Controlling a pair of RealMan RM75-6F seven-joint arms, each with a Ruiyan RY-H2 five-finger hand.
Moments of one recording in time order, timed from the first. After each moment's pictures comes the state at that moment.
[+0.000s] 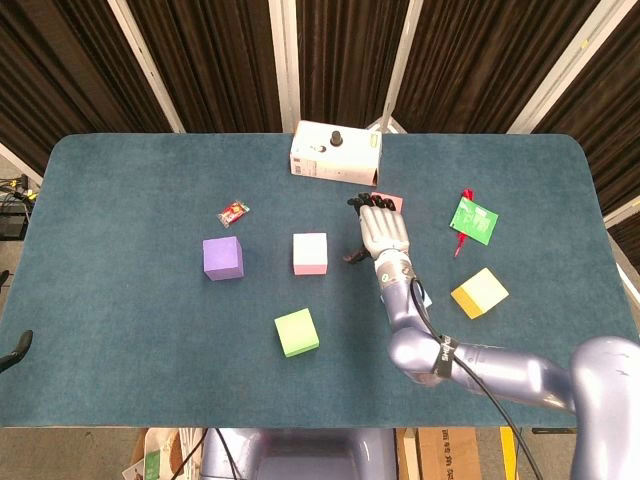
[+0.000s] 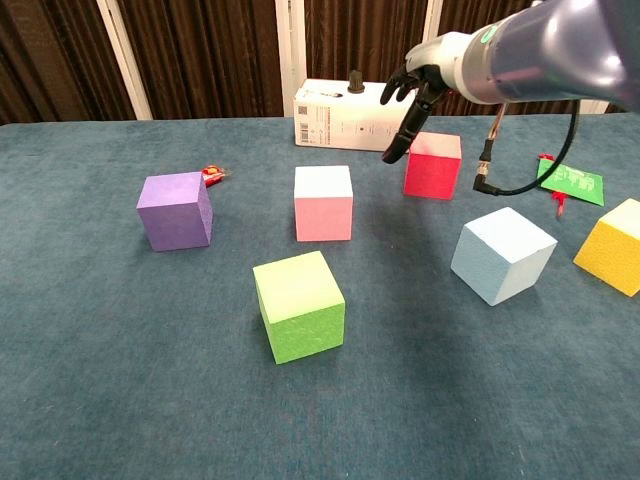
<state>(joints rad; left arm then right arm) -0.03 -1.12 -0.11 -1.64 1.42 1.59 0.12 1.18 -1.52 0.43 -1.53 -0.07 1.06 -0.69</state>
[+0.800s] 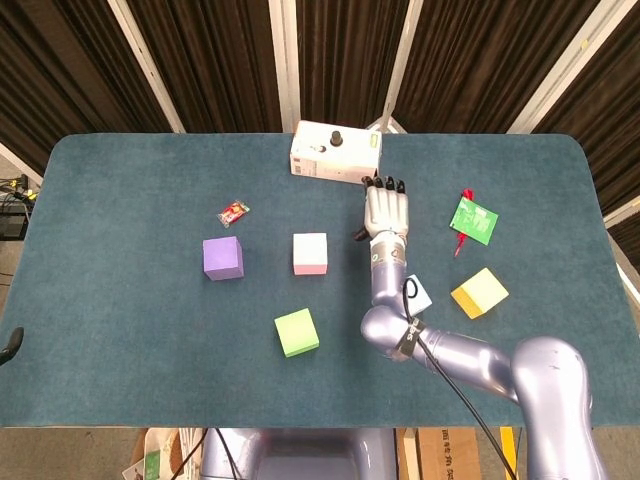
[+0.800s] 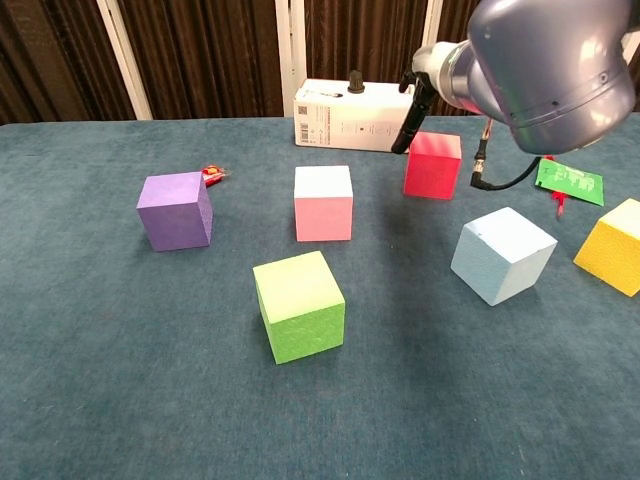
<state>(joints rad) -0.02 -1.13 -0.12 -1.63 1.39 1.60 0.14 1.24 -1.71 0.46 -1.17 -0.07 1.08 -0.78</state>
